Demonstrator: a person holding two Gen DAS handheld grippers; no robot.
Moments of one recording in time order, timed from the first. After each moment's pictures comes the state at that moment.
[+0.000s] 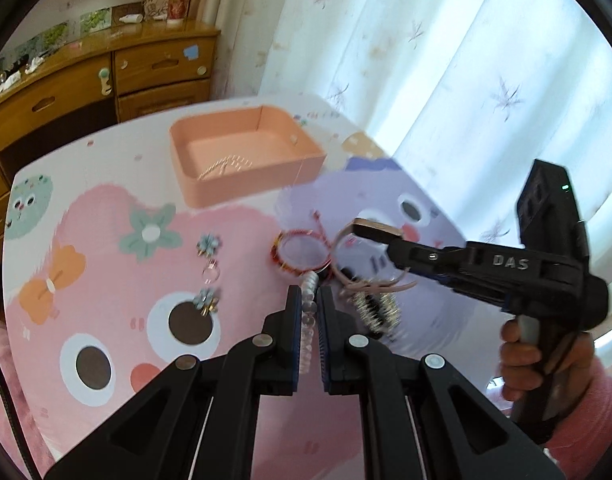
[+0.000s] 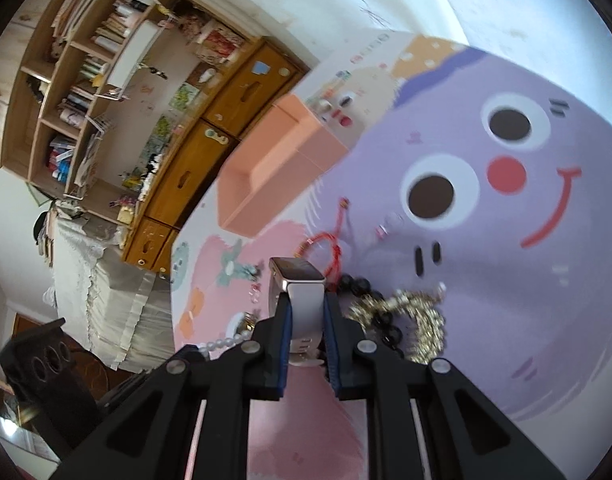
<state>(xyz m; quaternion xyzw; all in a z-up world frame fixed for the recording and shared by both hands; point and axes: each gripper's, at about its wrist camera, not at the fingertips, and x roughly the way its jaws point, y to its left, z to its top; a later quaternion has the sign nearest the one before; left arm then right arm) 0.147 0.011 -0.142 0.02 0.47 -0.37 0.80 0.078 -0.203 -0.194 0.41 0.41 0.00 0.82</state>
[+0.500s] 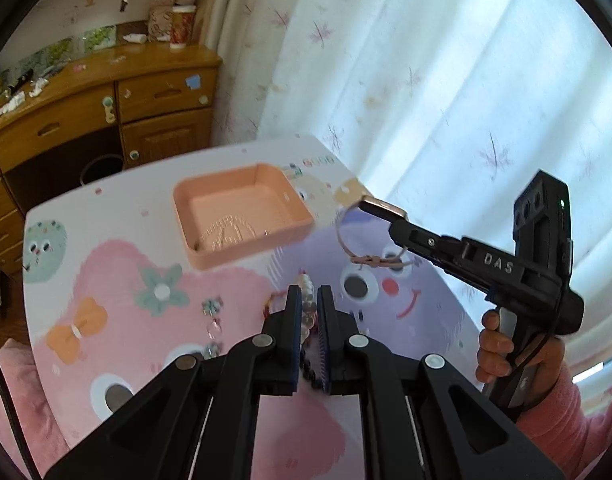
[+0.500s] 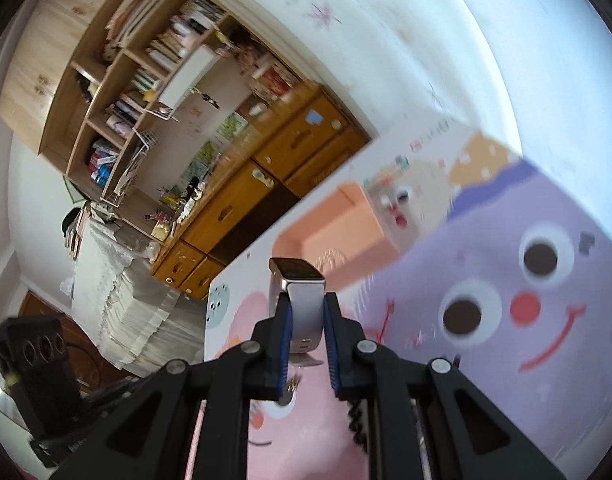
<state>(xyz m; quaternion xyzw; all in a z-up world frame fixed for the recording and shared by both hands) 0.178 0.000 -0.066 0.00 0.46 -0.36 0.81 0.111 -0.229 -0.120 0.34 0.33 0.03 0.88</state>
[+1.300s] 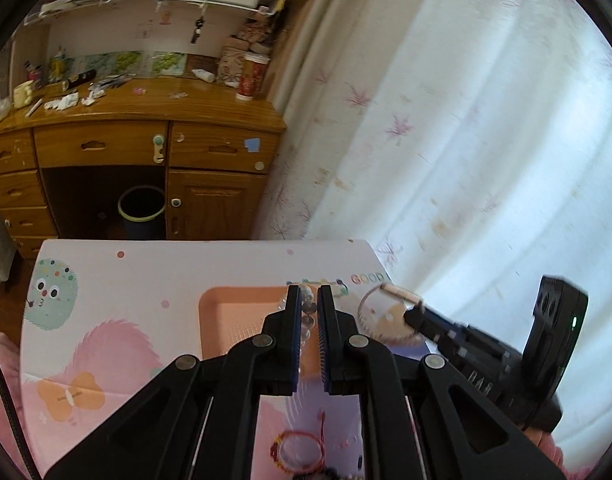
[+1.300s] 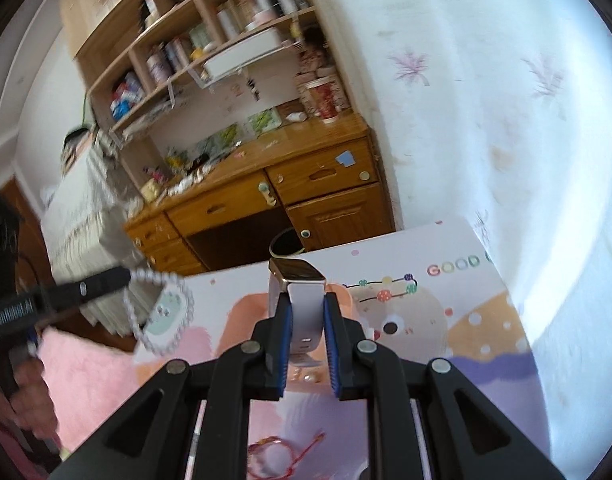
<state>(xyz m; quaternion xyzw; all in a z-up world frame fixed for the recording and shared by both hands) 0.284 -0.032 -0.060 -0.11 0.38 -0.24 0.88 0.220 -0.252 -0.106 0.13 0.33 0.08 0.93</state>
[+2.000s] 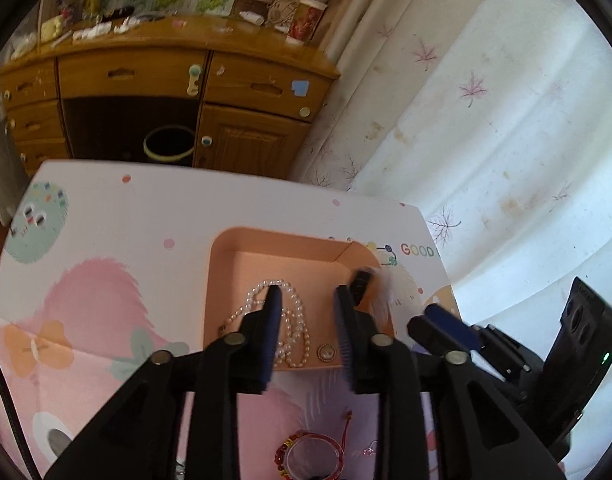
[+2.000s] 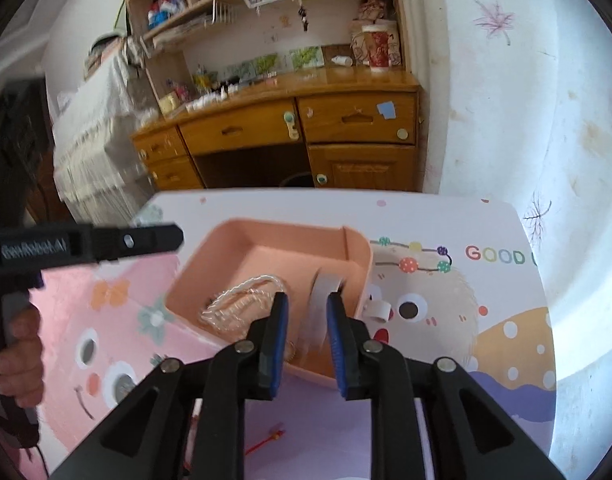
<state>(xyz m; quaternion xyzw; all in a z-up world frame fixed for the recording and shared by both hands) 0.311 -0.043 -0.142 -0.12 0.46 -0.18 0.86 0.247 -0.233 -0.159 0.06 0.38 0.14 0.91</state>
